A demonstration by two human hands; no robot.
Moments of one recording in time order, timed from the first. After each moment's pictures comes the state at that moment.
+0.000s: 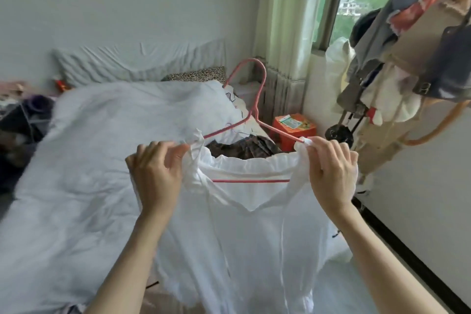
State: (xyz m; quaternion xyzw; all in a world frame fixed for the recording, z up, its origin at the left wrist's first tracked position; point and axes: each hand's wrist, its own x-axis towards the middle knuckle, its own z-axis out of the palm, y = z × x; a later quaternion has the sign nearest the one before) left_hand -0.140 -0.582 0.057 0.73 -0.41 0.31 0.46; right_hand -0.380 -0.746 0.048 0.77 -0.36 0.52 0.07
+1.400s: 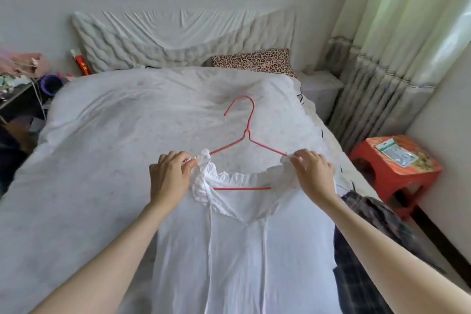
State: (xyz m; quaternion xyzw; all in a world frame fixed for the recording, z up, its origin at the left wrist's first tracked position) left_hand 0.414 -0.905 -0.105 0.87 -0.37 0.13 0.29; right_hand 0.200 -1.113 -0.099 0.86 -0.41 0.26 -0.17
